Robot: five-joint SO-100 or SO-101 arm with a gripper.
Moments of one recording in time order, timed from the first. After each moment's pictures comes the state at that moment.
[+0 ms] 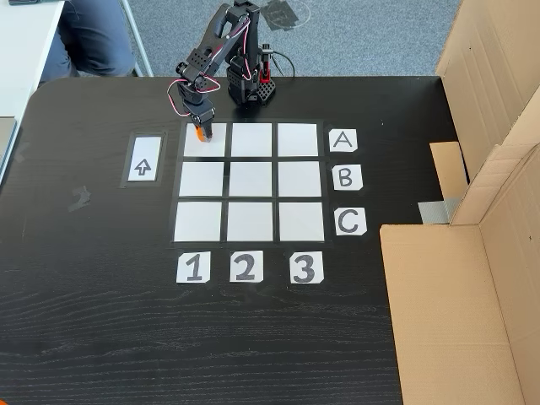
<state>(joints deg) 39.8 100.4 127.8 66.4 5.7</state>
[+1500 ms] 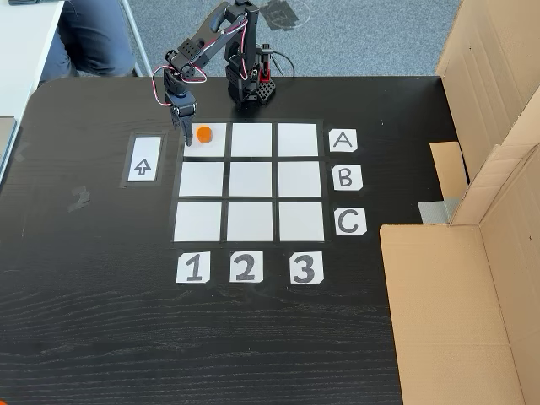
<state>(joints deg) 47.0 102.1 117.8 64.6 6.2</state>
